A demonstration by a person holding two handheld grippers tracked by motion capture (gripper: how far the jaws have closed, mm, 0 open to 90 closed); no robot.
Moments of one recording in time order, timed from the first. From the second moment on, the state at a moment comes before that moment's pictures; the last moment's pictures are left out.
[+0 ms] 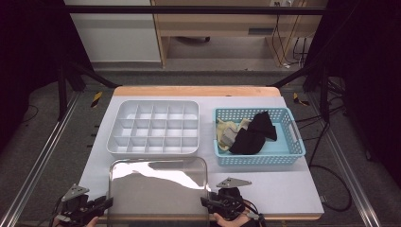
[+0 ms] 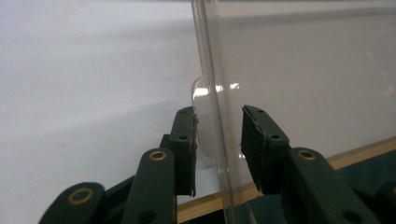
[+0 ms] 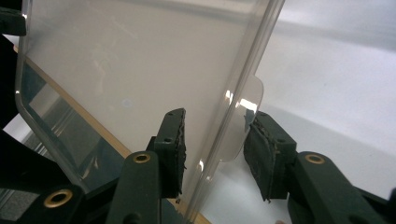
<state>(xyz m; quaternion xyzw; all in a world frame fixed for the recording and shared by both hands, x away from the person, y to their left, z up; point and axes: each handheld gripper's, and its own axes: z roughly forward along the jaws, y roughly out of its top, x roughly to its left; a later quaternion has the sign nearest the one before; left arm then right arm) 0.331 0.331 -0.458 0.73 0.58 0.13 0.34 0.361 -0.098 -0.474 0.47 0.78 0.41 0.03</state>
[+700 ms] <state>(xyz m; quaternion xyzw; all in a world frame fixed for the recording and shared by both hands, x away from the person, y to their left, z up) 0.339 0.330 -0.465 0.73 0.58 0.10 0.34 0.364 -0.098 -0.475 0.47 0.79 0.40 0.05</state>
